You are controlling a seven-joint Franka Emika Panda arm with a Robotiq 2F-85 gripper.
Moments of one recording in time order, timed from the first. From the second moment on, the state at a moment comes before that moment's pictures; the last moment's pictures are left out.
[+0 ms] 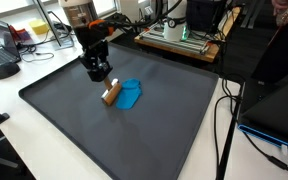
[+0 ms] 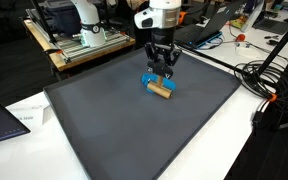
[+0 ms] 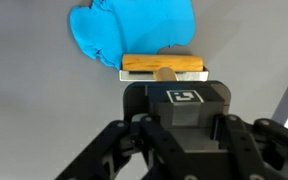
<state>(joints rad) 0.05 0.41 -0.11 -1.87 0.11 2.32 1.19</state>
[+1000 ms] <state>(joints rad) 0.03 0.42 -0.12 -1.87 0.11 2.33 1.19</state>
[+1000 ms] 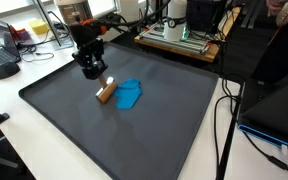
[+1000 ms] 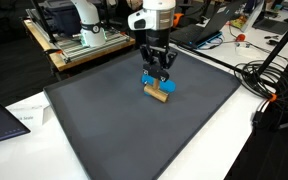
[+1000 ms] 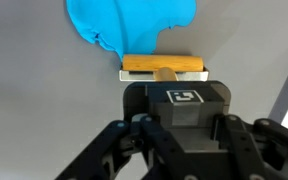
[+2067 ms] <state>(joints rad) 0.01 0.43 -0.17 -1.86 0.08 2.38 1.16</state>
